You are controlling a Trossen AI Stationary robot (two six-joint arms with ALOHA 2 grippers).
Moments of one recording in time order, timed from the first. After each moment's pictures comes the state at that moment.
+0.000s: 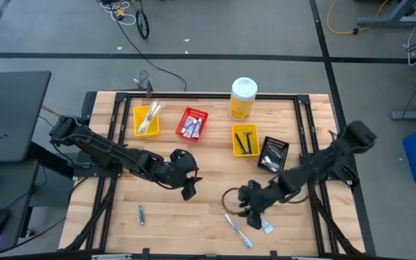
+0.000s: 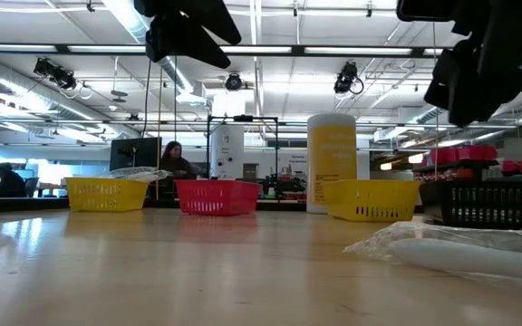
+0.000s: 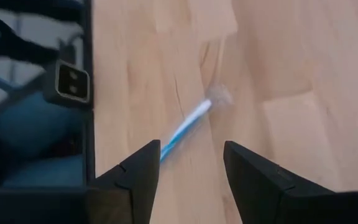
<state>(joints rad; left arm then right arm) -0.37 1.49 1.11 -0.37 -0.45 -0.64 0.55 1.56 0.91 -0.23 0.06 0.78</state>
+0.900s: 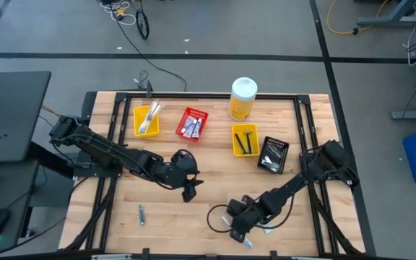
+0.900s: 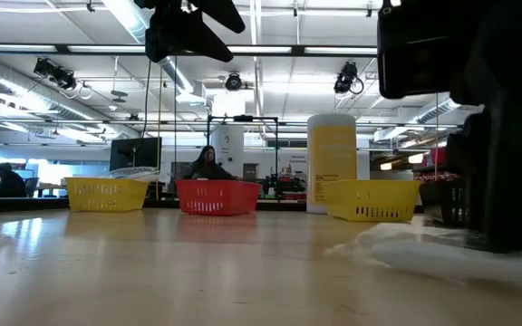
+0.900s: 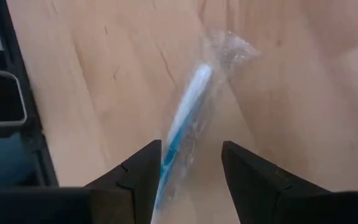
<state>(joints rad) -0.37 1.49 1.11 -0.33 -0.40 -0.70 0.62 1.93 1.12 -0.25 0.11 1.05</state>
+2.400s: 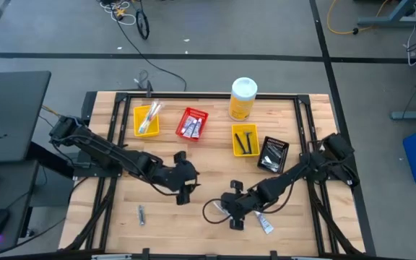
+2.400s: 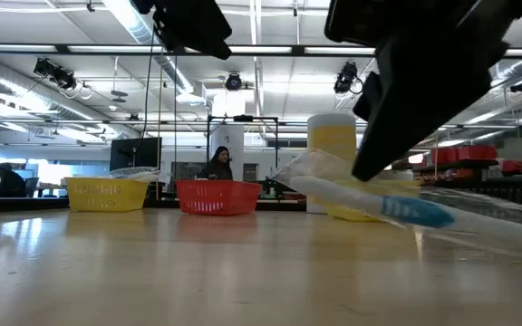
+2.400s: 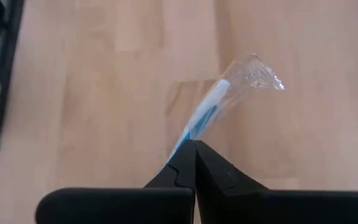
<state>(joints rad) -0.40 1.49 1.11 -0.36 -0.40 -0.37 0.52 1.85 1.12 -0.25 0.20 0.52</state>
